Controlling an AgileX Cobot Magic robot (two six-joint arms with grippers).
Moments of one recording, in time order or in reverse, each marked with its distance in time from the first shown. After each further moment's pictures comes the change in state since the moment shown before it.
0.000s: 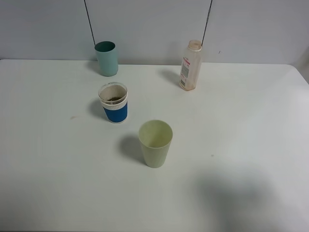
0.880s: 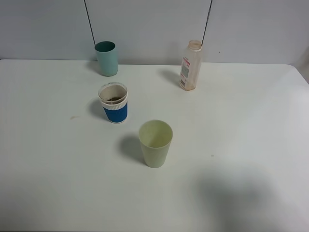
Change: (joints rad) left arm 0.000 0.000 0.000 0.000 0.000 0.000; right arm 0.002 0.000 0.000 0.000 0.000 0.000
